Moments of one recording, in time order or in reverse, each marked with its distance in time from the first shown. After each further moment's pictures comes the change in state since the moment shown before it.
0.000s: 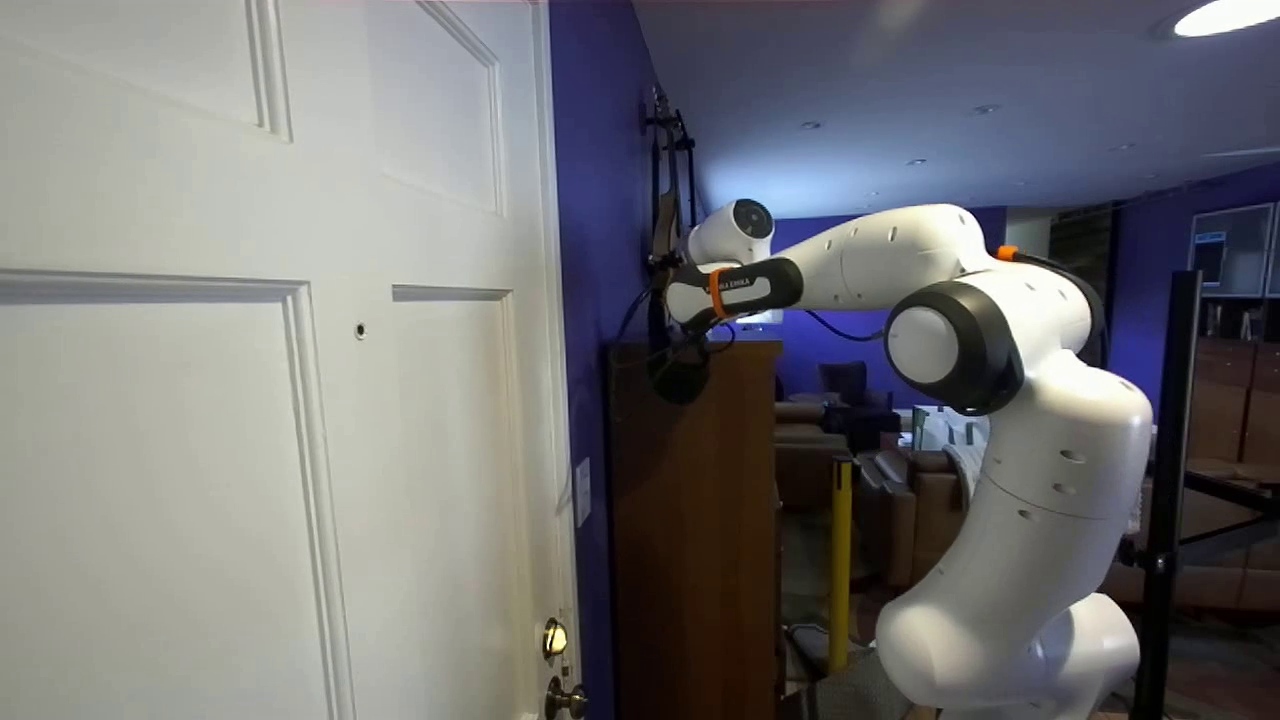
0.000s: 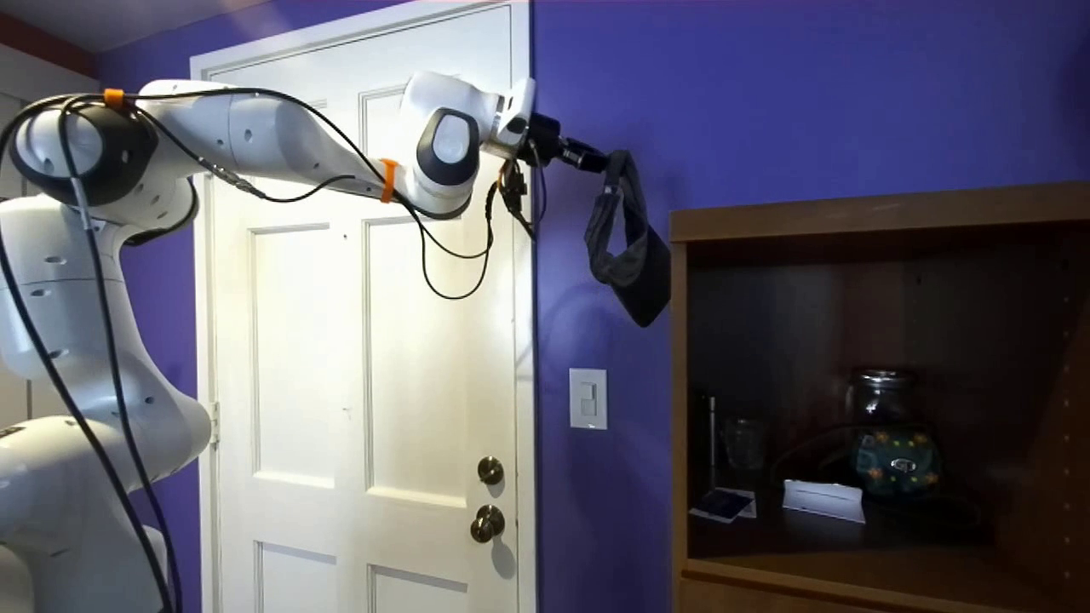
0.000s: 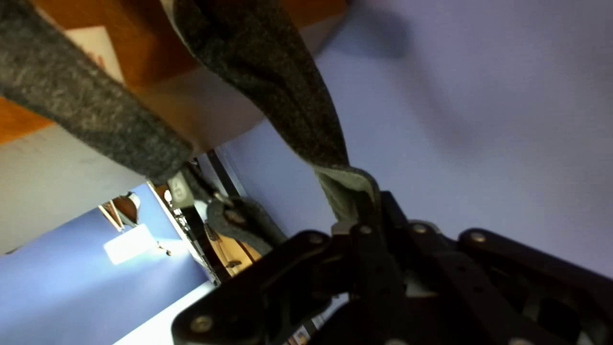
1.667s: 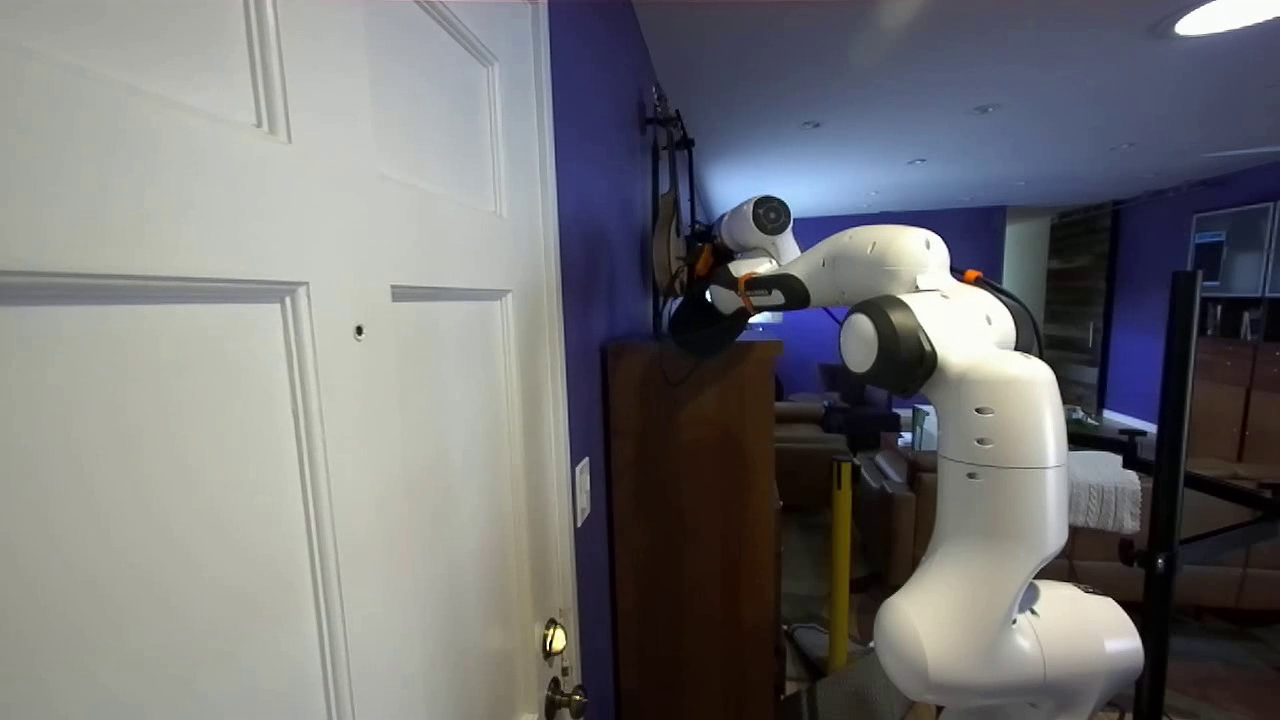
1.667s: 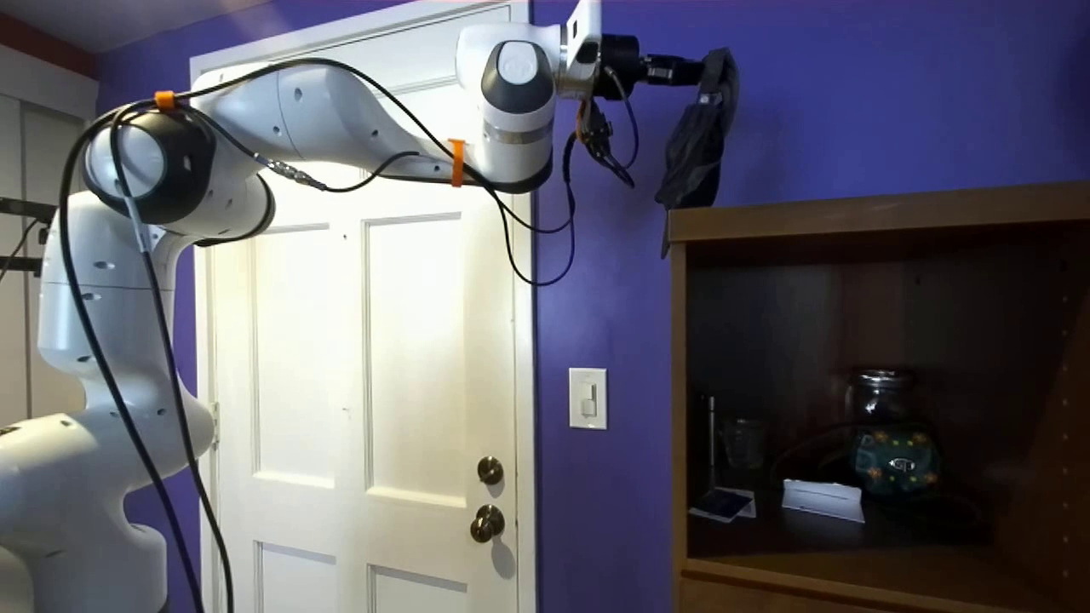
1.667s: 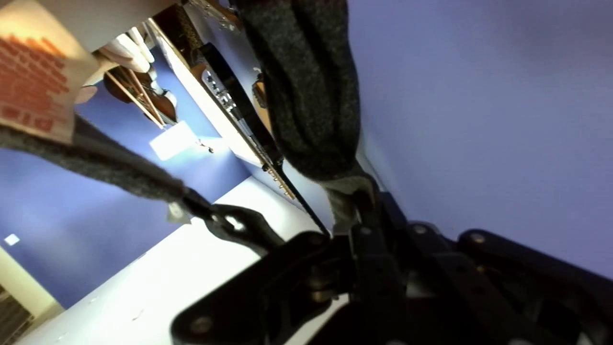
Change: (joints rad) arm -0.056 0.321 -0.154 0.451 -0.412 0.038 0.349
